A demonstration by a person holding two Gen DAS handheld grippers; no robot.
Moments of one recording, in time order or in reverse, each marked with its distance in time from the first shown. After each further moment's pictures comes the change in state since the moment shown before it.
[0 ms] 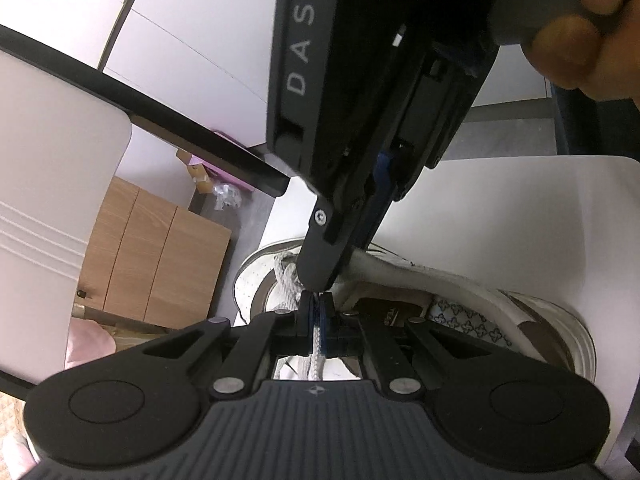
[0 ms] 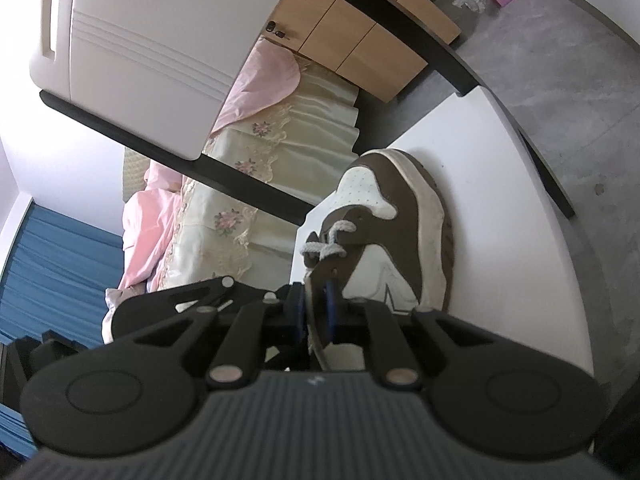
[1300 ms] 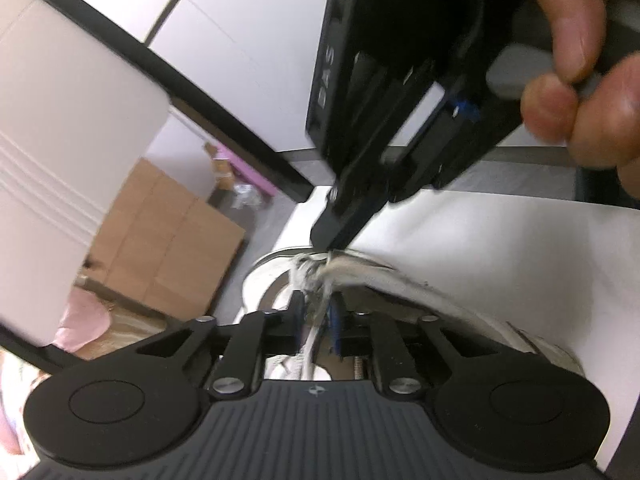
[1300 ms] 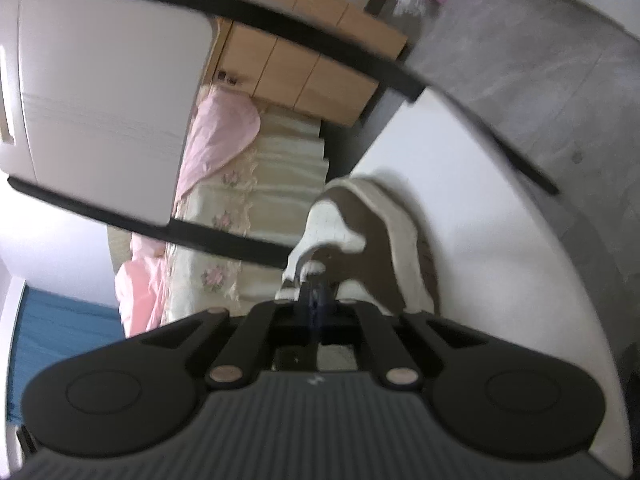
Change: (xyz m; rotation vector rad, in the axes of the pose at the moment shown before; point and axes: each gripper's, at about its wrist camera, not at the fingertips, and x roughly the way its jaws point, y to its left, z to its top) left arm -0.009 0.013 -0.004 -0.164 -0.038 0.054; right arm 0.007 -0.017 0.004 0.209 -0.145 -0.044
